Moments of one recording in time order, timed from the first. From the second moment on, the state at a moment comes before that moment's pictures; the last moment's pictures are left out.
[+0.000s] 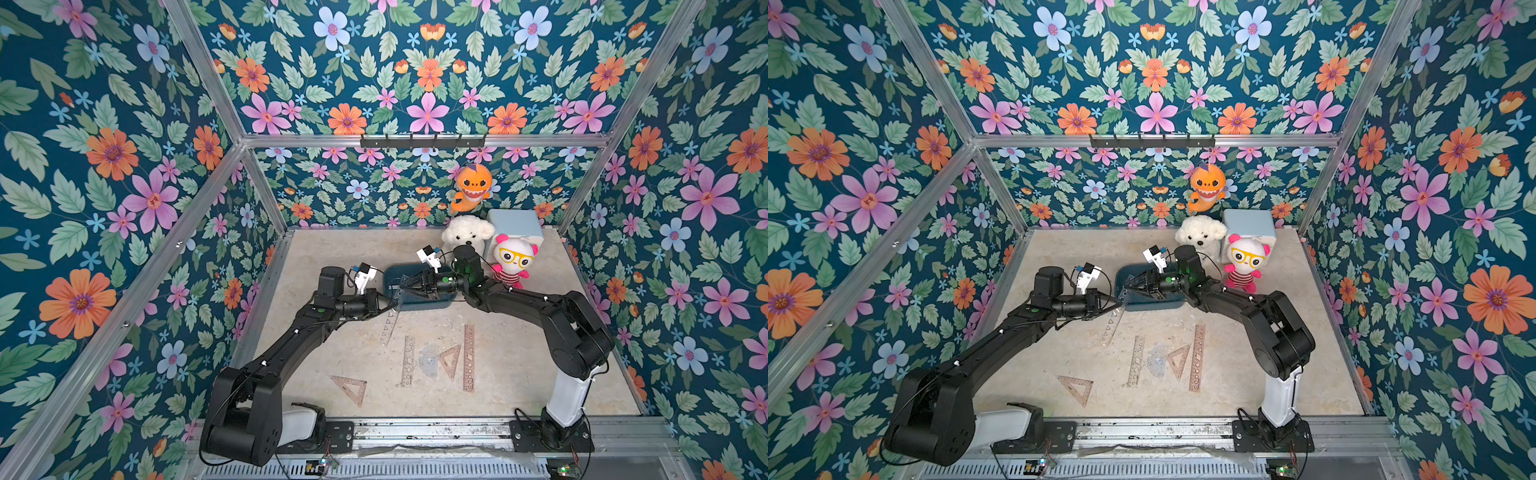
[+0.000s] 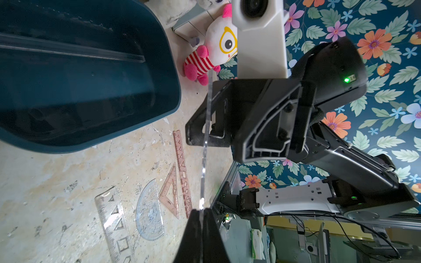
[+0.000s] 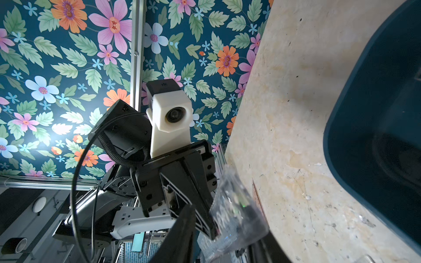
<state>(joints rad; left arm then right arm) -0.27 1.29 0.73 -0.03 0.97 -0.68 0.60 1.86 1.15 0.41 -0.99 1.02</state>
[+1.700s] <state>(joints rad) -0.26 1.43 0.97 -0.26 0.33 -0.51 0.59 2.01 1.20 0.44 0.00 0.96</state>
